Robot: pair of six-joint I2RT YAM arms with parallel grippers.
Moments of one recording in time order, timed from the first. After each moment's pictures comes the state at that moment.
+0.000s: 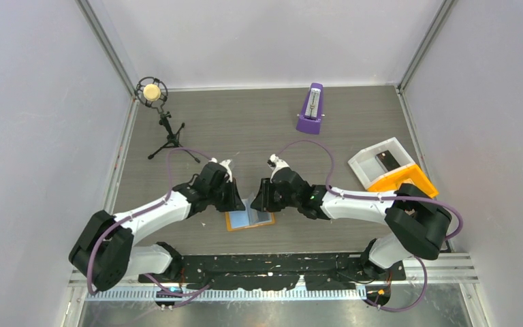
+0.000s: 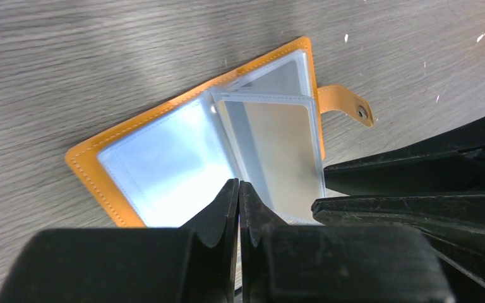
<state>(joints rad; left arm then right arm) -0.62 1.25 0.57 -0.20 0.25 -0.69 0.97 1.49 0.72 0.13 -0.08 0.84</state>
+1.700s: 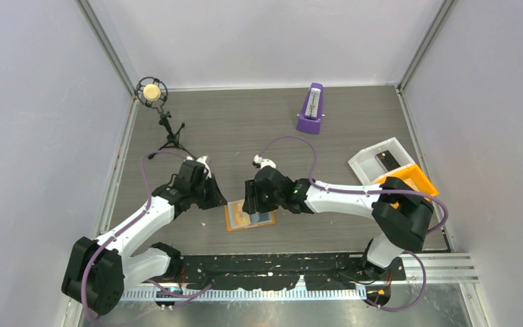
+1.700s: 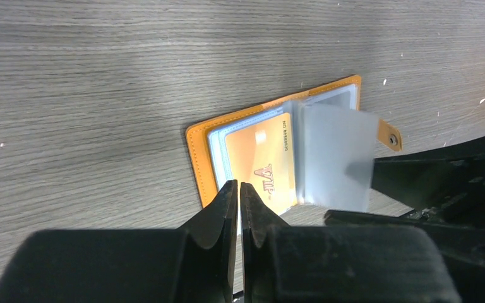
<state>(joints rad) -0.42 1.07 0.55 -0.38 0.20 -0.65 1.04 1.62 0.93 -0.08 -0.02 0.78</state>
